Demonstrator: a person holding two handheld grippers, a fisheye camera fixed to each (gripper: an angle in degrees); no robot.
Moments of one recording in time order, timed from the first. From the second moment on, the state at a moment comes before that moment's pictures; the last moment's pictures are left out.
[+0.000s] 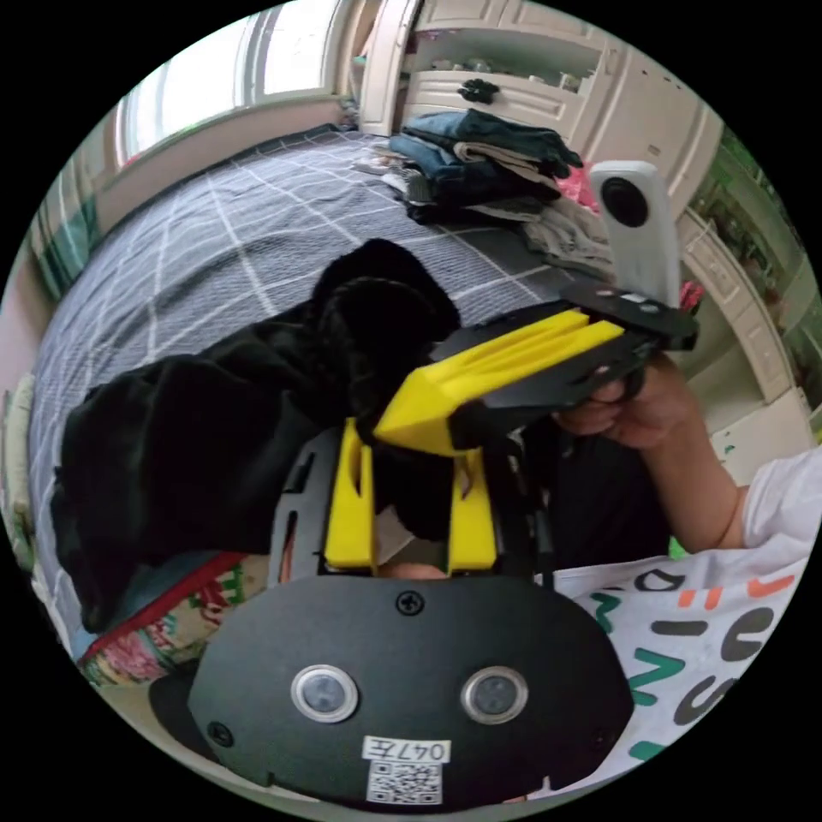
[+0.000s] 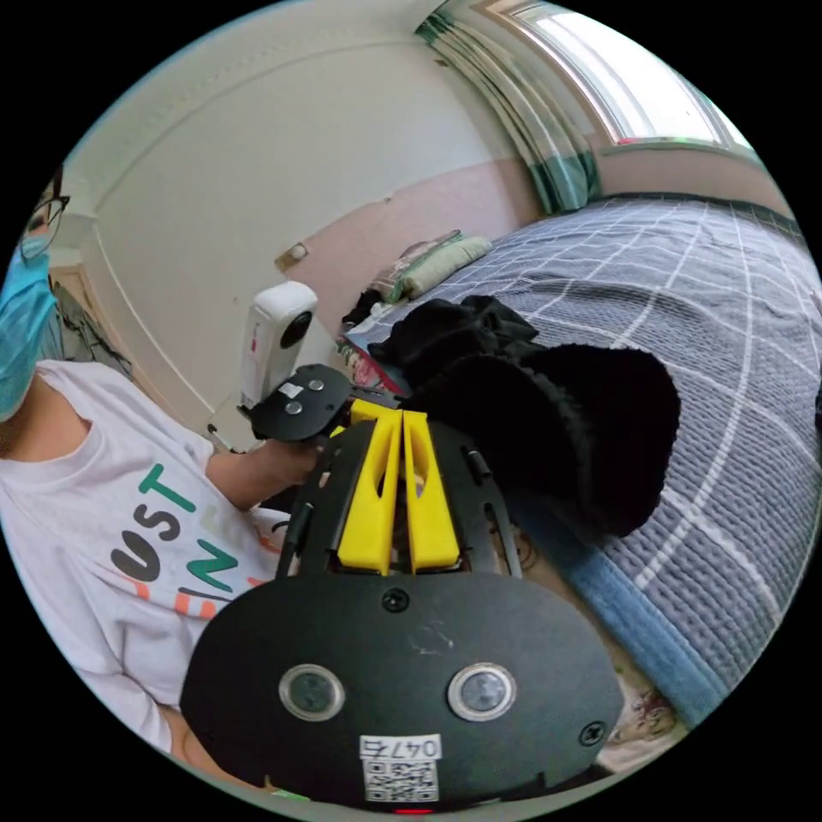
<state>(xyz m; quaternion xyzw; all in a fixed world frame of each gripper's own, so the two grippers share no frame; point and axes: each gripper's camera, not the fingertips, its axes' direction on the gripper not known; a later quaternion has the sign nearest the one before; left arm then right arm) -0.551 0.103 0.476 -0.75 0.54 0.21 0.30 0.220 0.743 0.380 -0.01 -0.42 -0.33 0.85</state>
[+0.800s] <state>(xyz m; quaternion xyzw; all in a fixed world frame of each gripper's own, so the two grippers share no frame) -0.564 -0.023 0.643 -0.60 0.55 0.44 0.37 0.100 0.675 0.205 0.18 -0.02 -0.48 0.86</state>
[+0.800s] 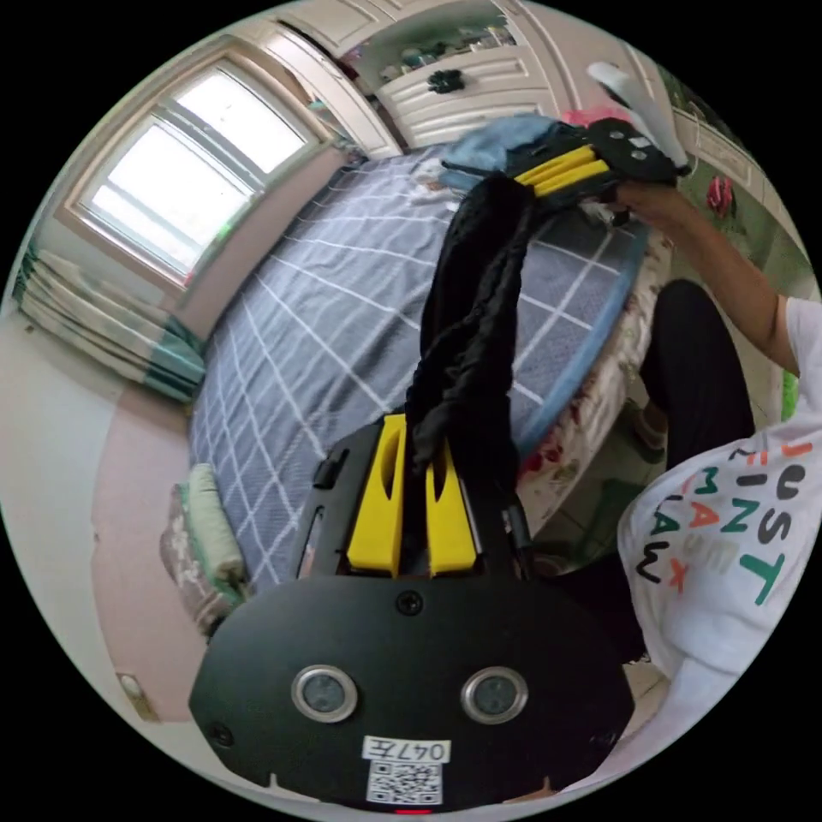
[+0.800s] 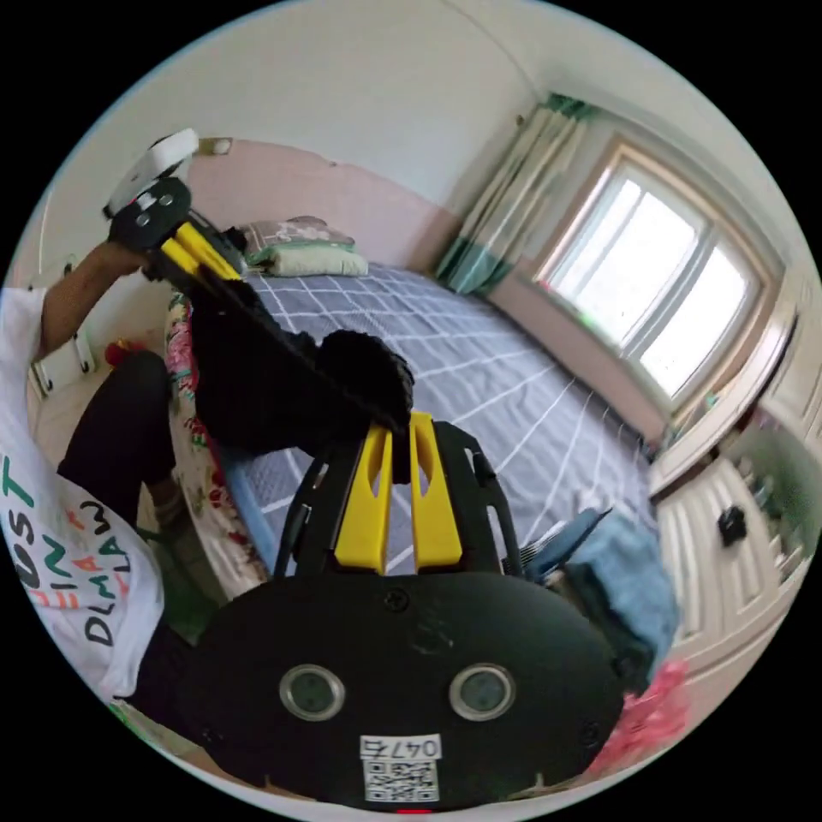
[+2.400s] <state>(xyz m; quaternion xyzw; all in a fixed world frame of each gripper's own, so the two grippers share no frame) -0.637 0.334 0.781 -0.85 0.49 0.15 0.10 -0.022 0.443 0.399 -0.02 -0.18 -0.50 0.85</state>
